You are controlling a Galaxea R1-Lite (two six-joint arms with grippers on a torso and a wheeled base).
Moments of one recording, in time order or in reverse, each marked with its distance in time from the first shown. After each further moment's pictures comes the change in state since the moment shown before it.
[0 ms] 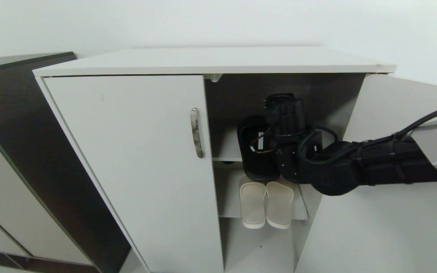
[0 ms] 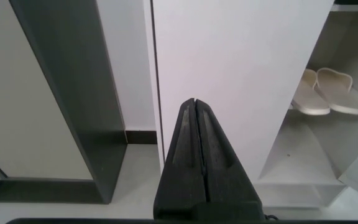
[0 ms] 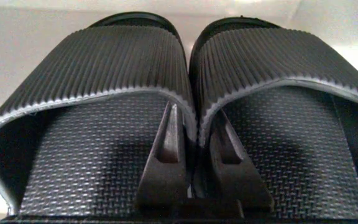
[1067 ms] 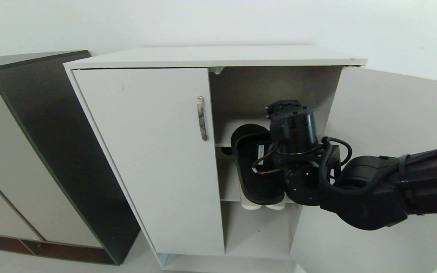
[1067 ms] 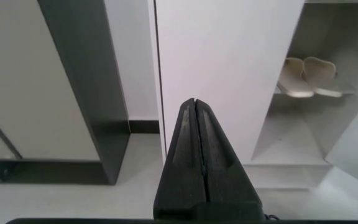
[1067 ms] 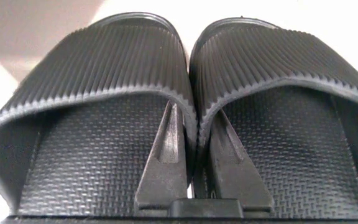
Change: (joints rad) left arm 0.001 0.000 0.000 0.000 0.000 0.005; right arm 0.109 -0.150 0.215 -0.015 -0.023 0.071
